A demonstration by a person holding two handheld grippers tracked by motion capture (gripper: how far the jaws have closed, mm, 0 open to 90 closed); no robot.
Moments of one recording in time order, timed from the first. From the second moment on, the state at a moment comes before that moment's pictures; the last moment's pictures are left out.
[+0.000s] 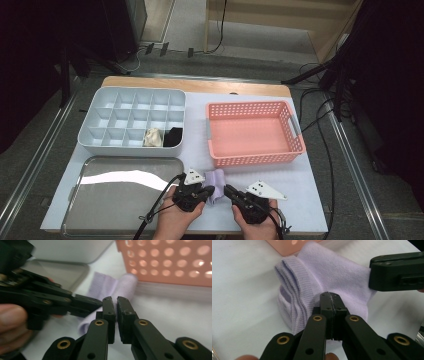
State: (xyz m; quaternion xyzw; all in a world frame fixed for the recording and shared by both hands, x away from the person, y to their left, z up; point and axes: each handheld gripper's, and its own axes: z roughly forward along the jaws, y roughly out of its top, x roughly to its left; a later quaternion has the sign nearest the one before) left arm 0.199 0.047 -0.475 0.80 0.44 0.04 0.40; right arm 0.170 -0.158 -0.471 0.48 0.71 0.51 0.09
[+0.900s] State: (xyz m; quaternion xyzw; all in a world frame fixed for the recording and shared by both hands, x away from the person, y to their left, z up) left arm 0.205 0.044 -0.477 0.80 0.44 0.01 0.40; right arm 0.177 -0.169 -0.471 0.50 0.70 0.51 0.09
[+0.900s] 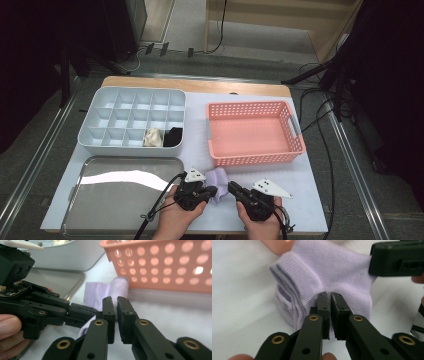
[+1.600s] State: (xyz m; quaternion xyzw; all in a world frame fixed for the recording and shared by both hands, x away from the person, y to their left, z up) left arm 0.204 0.041 -0.478 0.80 0.45 0.02 0.40; right arm 0.170 -0.149 -0.475 0.49 0.70 0.52 0.08
